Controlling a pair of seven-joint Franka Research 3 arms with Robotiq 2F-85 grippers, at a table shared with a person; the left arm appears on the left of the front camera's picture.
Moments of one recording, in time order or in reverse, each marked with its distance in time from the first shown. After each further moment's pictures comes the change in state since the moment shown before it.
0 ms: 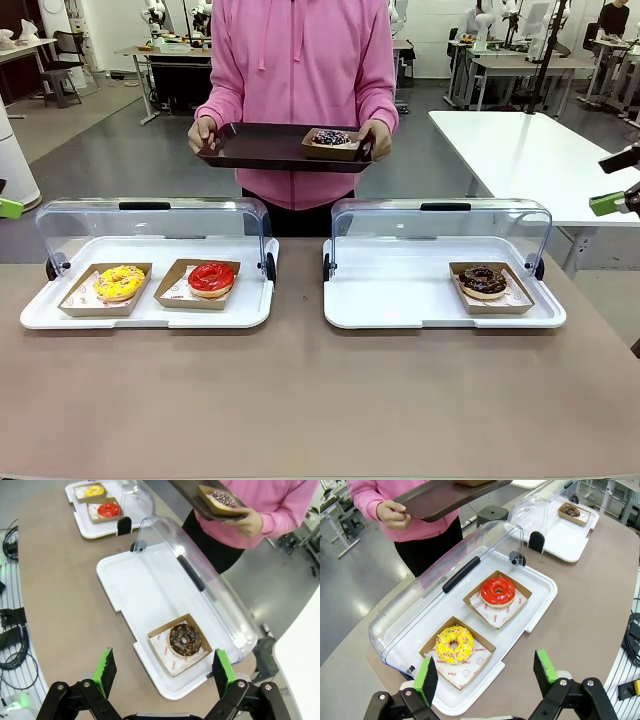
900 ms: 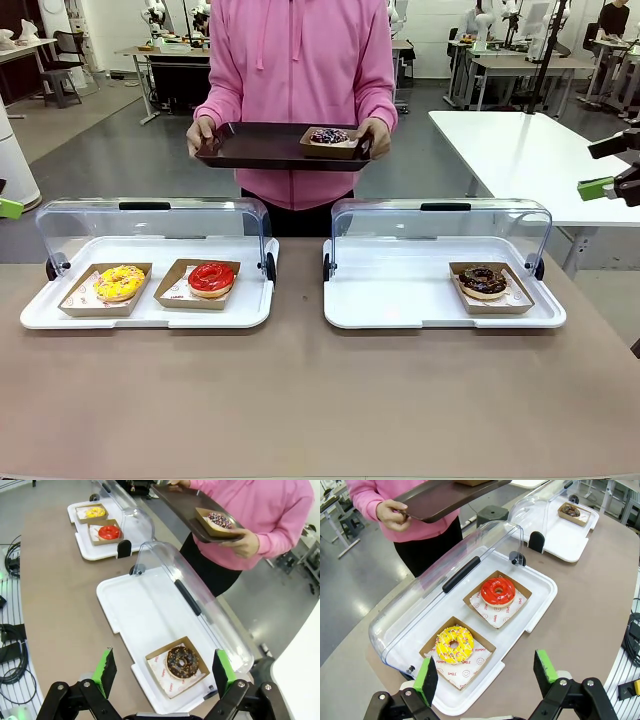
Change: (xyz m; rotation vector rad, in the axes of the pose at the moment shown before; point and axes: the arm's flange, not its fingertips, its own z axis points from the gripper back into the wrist) left arm 0.000 0.000 0.000 0.000 0.000 0.000; right arm 0.006 -0.004 -0.005 0.004 -0.110 0.008
